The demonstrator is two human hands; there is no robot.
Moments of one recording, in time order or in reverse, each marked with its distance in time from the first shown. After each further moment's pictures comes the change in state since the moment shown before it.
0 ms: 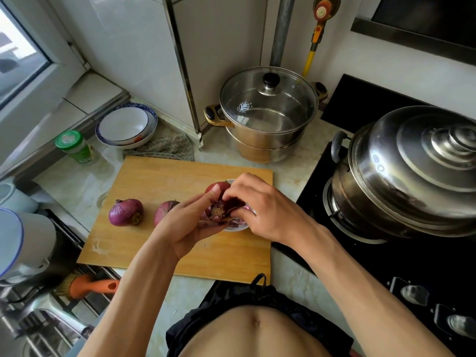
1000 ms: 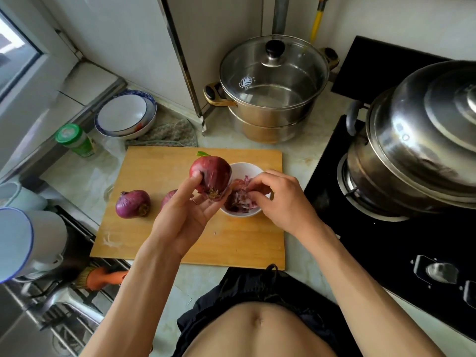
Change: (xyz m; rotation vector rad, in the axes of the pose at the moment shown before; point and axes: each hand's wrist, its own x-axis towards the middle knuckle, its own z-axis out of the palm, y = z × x) left_hand 0.008 -0.015 -0.017 -0.420 -0.074 0.134; right_hand -0.024 0.031 0.044 0.174 0.231 0.403
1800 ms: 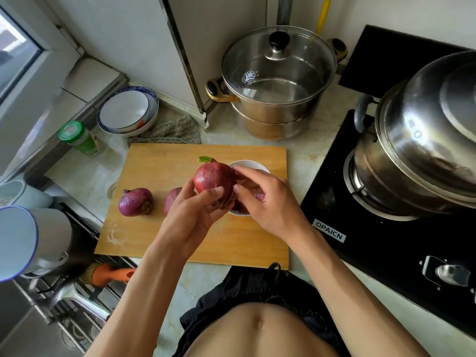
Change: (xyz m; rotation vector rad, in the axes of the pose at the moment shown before) left_hand 0.007 -0.007 -0.005 0.210 -0.016 0.046; right_hand 0.002 -0.023 0.015 0.153 0.046 -0.016
